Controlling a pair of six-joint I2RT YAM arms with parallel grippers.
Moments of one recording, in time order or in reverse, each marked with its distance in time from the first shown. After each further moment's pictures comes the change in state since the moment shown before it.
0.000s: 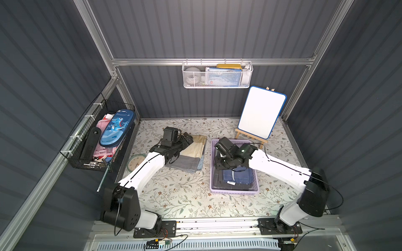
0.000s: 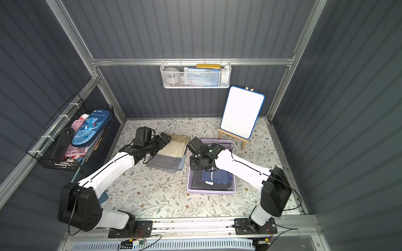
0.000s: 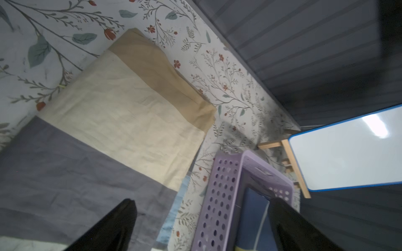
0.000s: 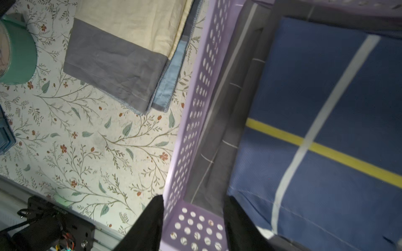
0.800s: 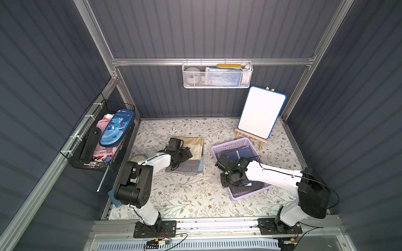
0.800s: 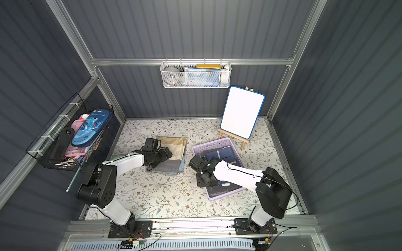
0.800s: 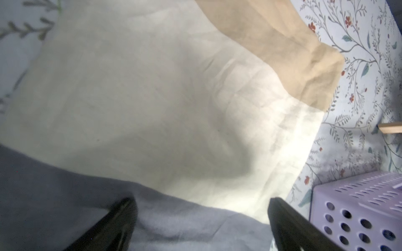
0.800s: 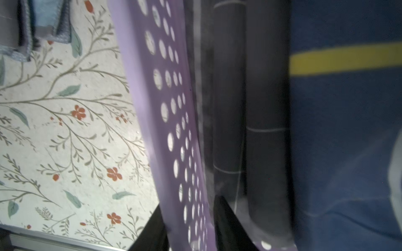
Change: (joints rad) left arm 0.043 0.134 -0.229 0.122 0.039 0.100; right arm 0.068 -0.134 -0.360 -0.009 0.031 0.122
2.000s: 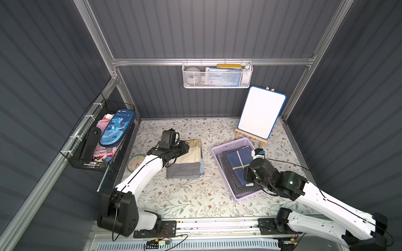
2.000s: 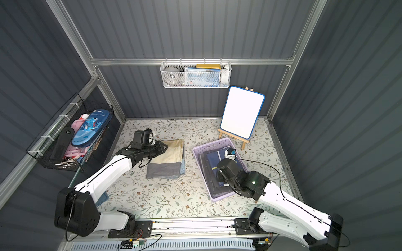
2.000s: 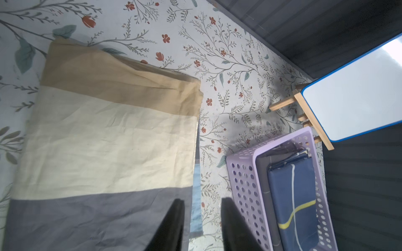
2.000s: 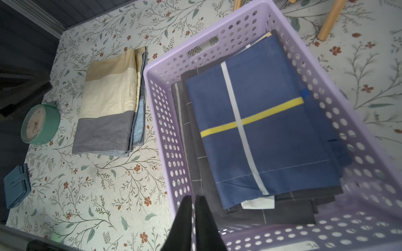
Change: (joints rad) left arm -0.023 -0.208 0.146 -0.154 0.104 0.106; right arm -0.058 -0.628 -0.156 0.063 0.261 0.033
